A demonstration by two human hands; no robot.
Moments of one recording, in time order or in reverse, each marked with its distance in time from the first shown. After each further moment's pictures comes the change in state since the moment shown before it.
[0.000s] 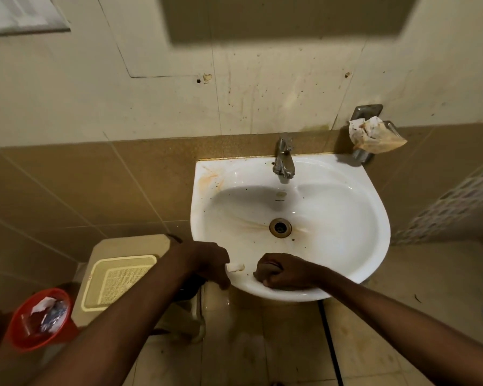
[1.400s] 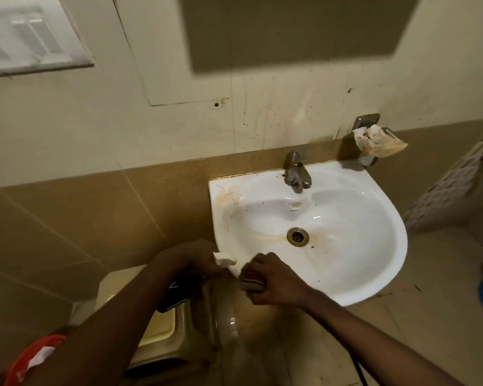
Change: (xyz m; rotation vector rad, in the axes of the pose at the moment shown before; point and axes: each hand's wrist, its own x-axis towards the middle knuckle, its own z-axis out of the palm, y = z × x) left_hand -0.022 -0.105 -0.026 -0.222 0.149 0.150; right_hand 0.057 -0.086 0.064 -0.336 0.506 -0.225
